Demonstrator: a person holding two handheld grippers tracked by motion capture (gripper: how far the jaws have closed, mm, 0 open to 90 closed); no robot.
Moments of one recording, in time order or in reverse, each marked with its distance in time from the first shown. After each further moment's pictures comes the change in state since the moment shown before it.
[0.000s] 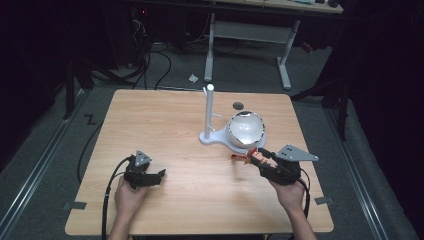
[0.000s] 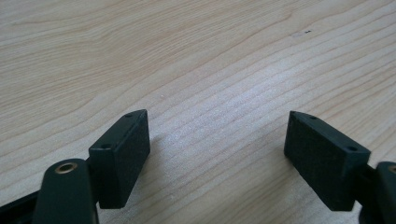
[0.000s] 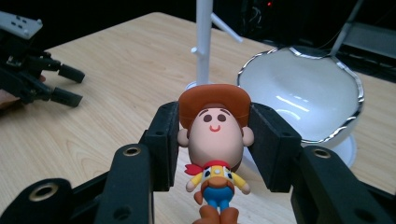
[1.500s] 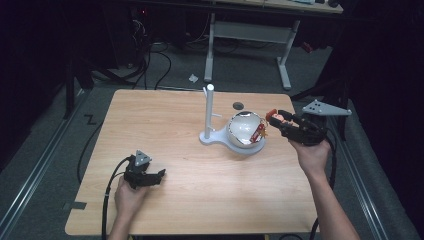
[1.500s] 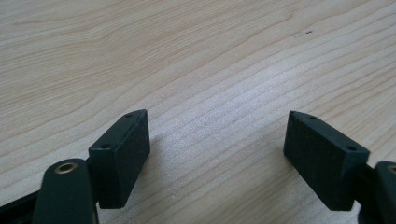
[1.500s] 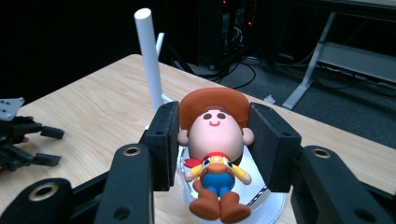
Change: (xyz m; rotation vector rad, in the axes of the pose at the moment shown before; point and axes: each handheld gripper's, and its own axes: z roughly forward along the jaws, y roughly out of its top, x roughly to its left) left arm 0.000 0.000 0.000 0.000 0.002 -0.001; right arm -0.060 0.100 -0.022 -0.024 -0.038 0.035
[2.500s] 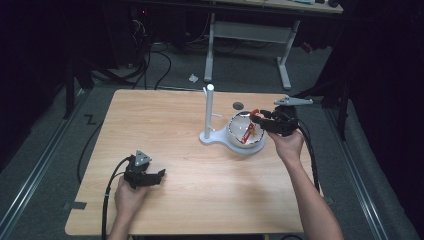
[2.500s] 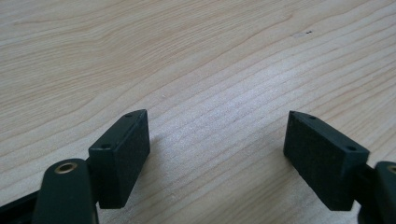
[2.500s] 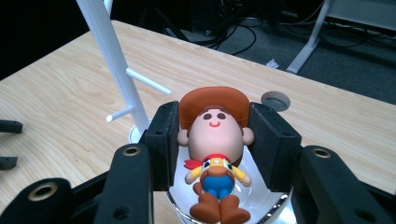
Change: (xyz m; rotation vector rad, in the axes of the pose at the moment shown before) left arm 0.000 0.000 0.000 0.000 0.000 -0.001; right arm -0.015 -0.018 0.085 0.144 -0.012 0.074
